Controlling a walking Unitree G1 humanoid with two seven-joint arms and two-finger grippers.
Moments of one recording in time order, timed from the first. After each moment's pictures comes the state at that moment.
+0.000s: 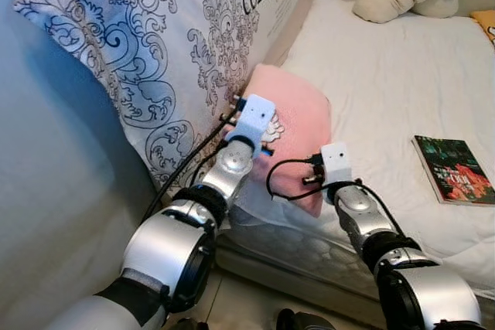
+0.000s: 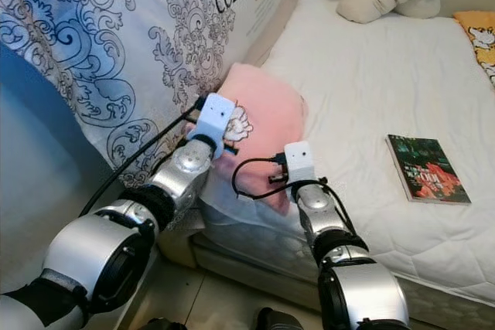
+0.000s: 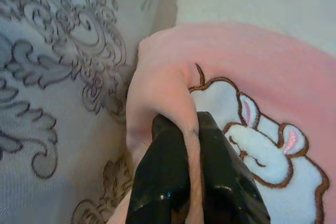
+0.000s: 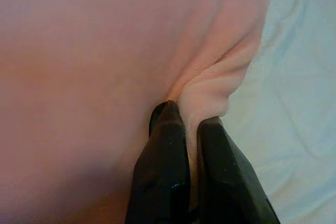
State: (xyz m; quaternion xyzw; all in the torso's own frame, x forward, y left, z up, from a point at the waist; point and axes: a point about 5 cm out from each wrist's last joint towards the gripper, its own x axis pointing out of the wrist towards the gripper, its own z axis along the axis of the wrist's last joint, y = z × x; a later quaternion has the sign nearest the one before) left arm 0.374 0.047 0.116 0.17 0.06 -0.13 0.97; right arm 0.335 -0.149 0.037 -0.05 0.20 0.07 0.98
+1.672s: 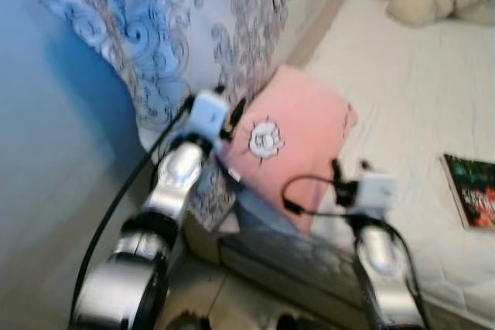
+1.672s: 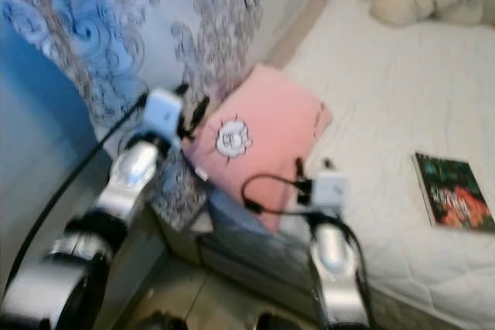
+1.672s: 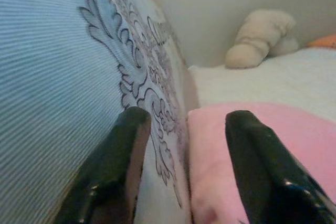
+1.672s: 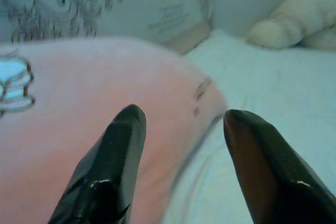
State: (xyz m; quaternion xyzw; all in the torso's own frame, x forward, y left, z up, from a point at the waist) left arm 0.352 0.112 0.138 0.11 -0.14 -0.20 0.96; right arm 0.252 -0.167 0.069 -0.02 -0.05 -0.03 1.00
